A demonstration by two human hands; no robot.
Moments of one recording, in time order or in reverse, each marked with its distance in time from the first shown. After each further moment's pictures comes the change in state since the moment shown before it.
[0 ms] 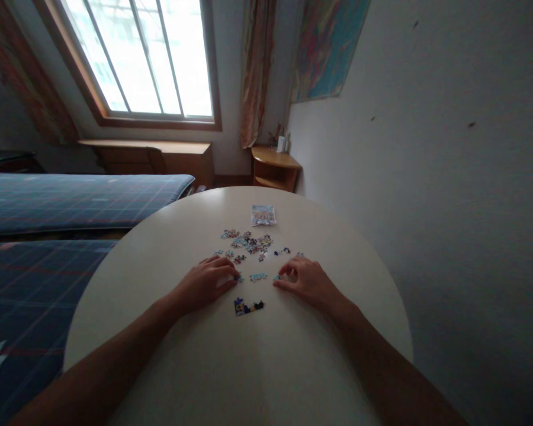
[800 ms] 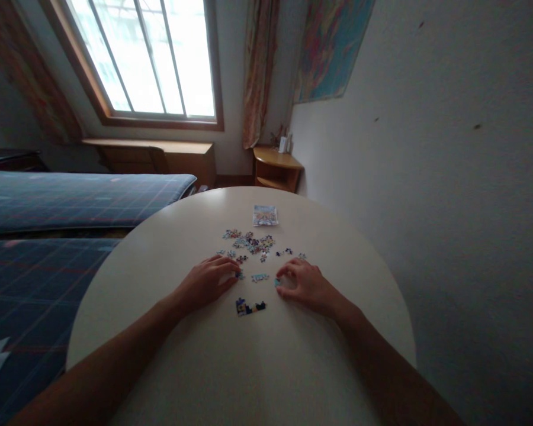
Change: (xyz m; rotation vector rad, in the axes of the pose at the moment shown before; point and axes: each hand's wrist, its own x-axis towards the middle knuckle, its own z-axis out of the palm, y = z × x) left_hand 0.000 -0.003 0.005 0.032 0.043 -0.048; right_hand -0.004 -0.009 -0.002 0.038 -0.106 0.038
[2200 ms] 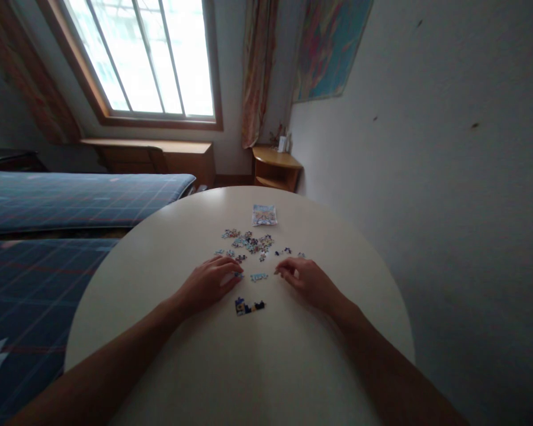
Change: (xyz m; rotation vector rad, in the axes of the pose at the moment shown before) left_hand 0.003 0.015 -0.003 -0.067 0.014 -0.044; right_hand 0.008 0.003 -0.001 0.115 0.126 -0.130
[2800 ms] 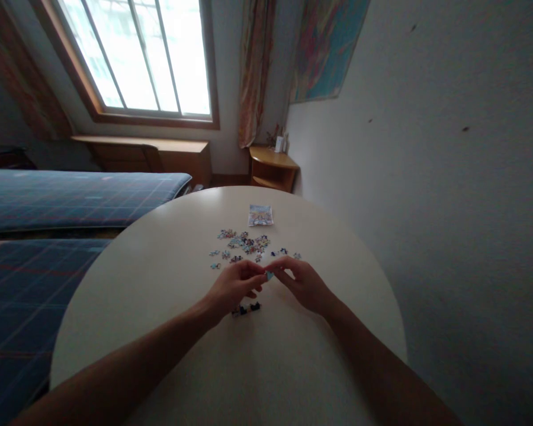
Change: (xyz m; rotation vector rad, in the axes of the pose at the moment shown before) left_hand 0.033 0.065 0.023 -1.043 -0.024 -0.604; right_hand -0.003 -0.008 0.004 0.360 0.083 -0.111
